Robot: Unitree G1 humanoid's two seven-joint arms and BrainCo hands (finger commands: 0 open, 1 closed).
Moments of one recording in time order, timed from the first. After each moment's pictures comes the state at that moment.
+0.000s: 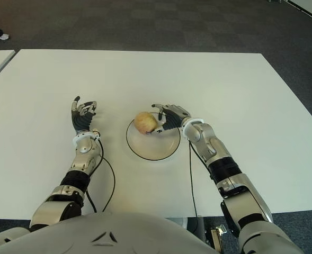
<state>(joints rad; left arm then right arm) -0.24 -0.08 0.10 0.71 -0.01 -0.41 0.47 -0.36 -0.48 0.39 0.34 -0.64 -0.15 0.25</state>
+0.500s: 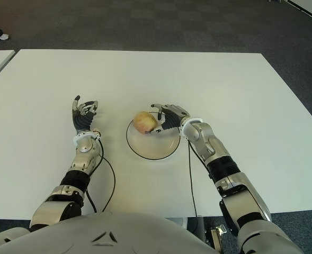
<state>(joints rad) -0.24 -0.08 0.10 0.69 0.01 -0.40 0.47 -0.37 -0.48 0.40 0.36 -0.65 -0.16 0.24</state>
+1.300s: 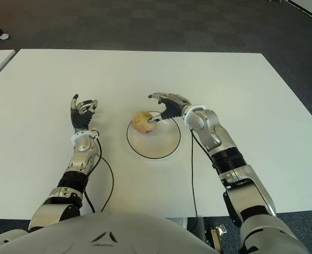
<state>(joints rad) -0.21 -0.07 0.10 0.61 0.04 -0.32 0.47 -0.45 -0.53 0.36 0.24 -0.58 -0.16 0.43</state>
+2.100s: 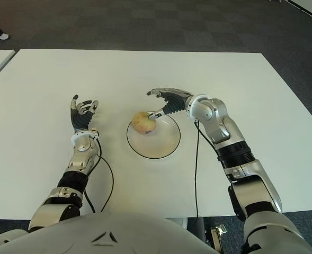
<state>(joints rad) -0.22 -0.07 0.10 0.61 0.04 -0.30 0.47 -0.49 -0.57 0.33 0.15 -0.51 -0.14 0.61</state>
